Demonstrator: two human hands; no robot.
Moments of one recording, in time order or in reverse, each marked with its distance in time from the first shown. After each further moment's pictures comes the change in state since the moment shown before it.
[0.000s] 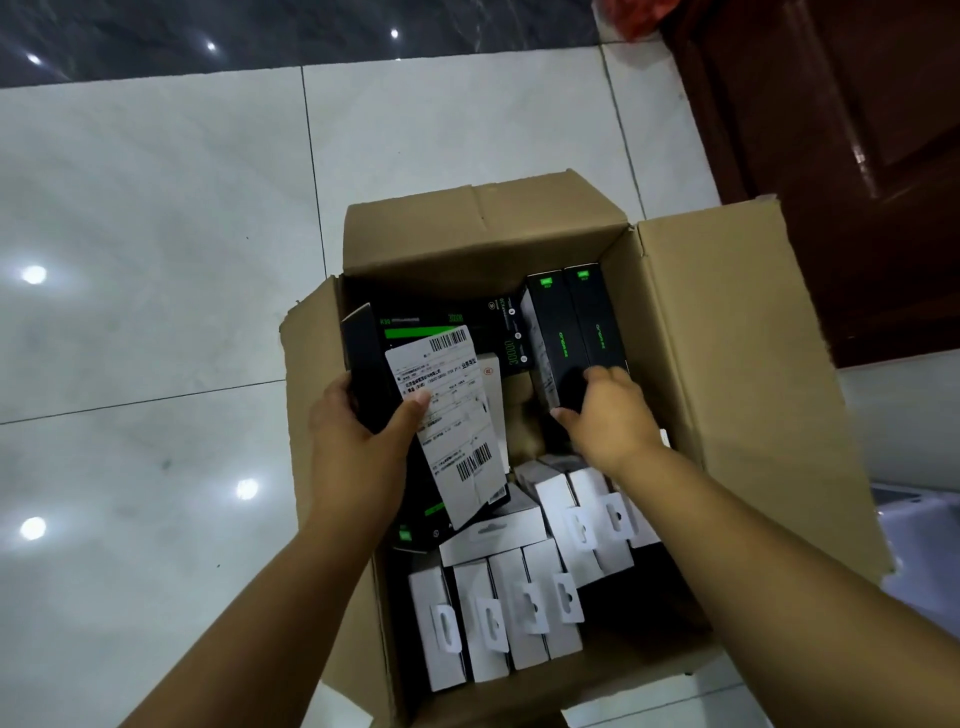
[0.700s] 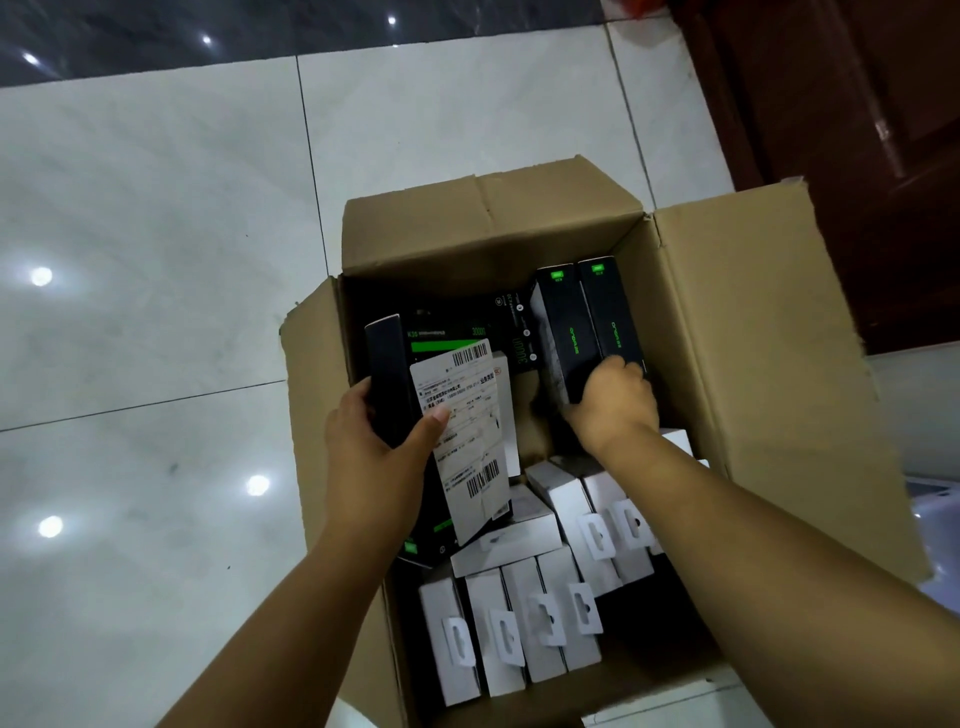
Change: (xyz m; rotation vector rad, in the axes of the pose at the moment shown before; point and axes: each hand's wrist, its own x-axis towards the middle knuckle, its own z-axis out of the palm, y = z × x) left_hand 0.011 -0.015 0.007 0.108 0.009 -0.055; right_hand 0.029 -0.007 0.019 -0.067 0.068 0.168
